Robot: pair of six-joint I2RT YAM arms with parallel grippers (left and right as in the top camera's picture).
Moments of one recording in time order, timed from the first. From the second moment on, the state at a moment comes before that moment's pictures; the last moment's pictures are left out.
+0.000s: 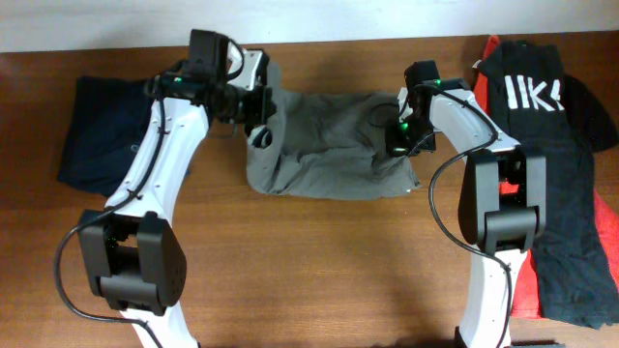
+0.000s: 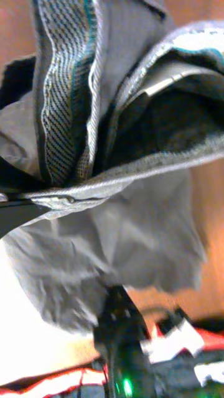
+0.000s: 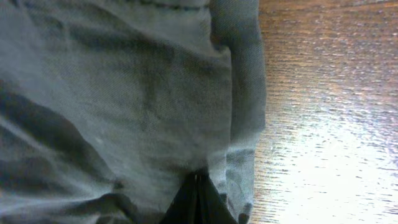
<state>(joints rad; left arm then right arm) -0.20 1.97 1.78 -0.80 0.47 -0.05 0.09 2.26 1.73 -0.93 -0.19 0.15</state>
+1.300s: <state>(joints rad) -0.55 2.09 1.83 -0.57 0.35 -0.16 0.08 2.23 1.66 -0.85 -0.26 0.16</state>
